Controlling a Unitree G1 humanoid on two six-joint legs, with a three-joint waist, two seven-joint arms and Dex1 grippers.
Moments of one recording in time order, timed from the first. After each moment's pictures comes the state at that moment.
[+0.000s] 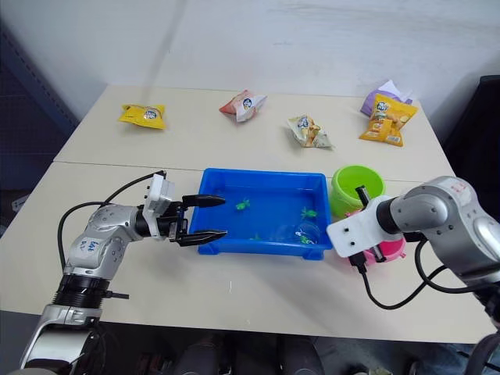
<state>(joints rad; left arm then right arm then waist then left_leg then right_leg) -0.47 0.51 -0.01 0.13 -0.46 0.26 -1.21 -0.48 -1.12 0.23 -0.31 -0.18 0.07 1.30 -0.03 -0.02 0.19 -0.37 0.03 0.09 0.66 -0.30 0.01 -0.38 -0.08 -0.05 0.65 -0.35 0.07</state>
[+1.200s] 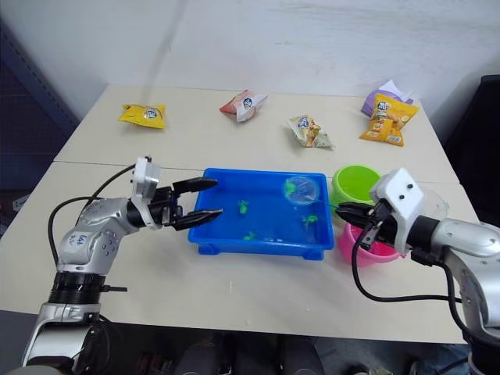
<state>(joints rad) -0.52 0.49 0.08 0.09 -0.55 0.37 -1.11 -0.12 -0.80 -0.41 -0.58 0.43 0.86 0.86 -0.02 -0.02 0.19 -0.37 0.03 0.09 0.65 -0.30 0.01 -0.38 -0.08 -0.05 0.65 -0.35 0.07</state>
